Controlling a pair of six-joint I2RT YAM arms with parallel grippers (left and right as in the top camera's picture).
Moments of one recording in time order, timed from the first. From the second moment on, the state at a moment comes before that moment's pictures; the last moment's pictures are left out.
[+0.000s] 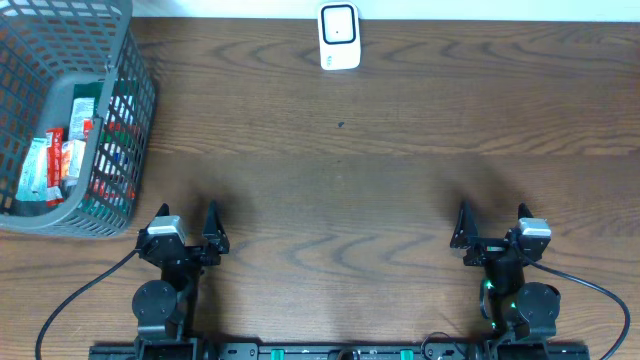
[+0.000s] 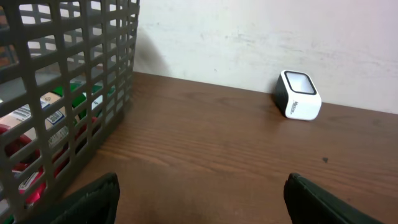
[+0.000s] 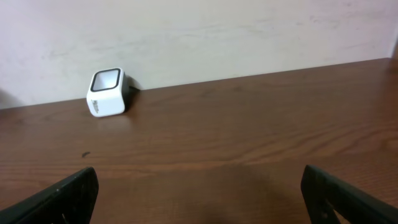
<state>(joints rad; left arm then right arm) 0.01 0.01 0.01 -0.11 0.02 -0.17 0.04 0.01 0.01 -0.07 0.03 0.17</state>
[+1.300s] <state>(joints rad) 0.01 0.74 1.28 -1.24 0.17 -0.24 0.04 0.01 0.01 -0.07 0.03 0.17</state>
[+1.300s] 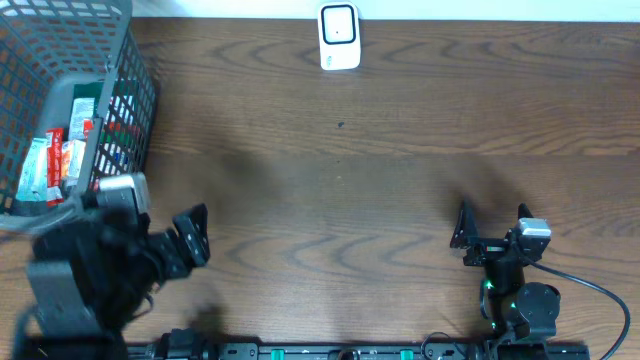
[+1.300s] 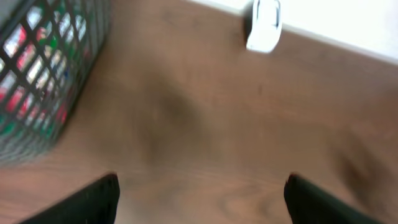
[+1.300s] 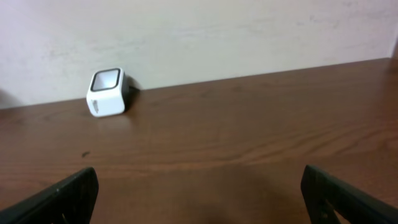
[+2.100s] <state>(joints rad) 0.01 1.37 1.85 -1.65 0.11 -0.23 0.04 0.01 0.01 -0.07 0.03 0.17</state>
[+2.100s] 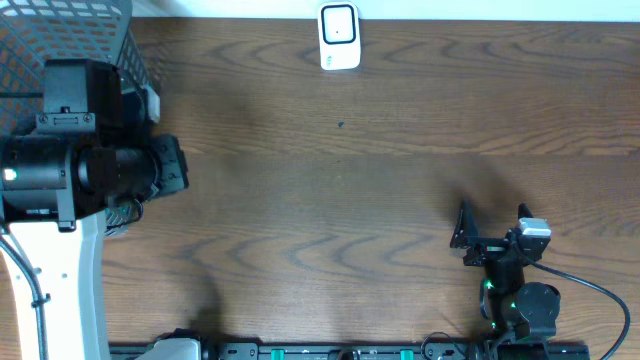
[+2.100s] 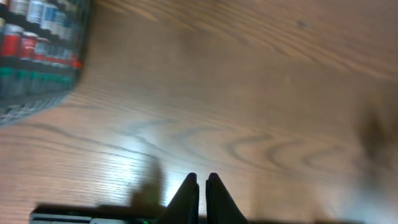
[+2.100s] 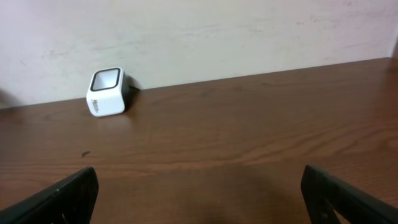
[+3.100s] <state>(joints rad) 0.47 1.76 2.27 -1.49 -0.07 -0.26 0.04 0.01 0.01 -0.07 0.03 0.17</state>
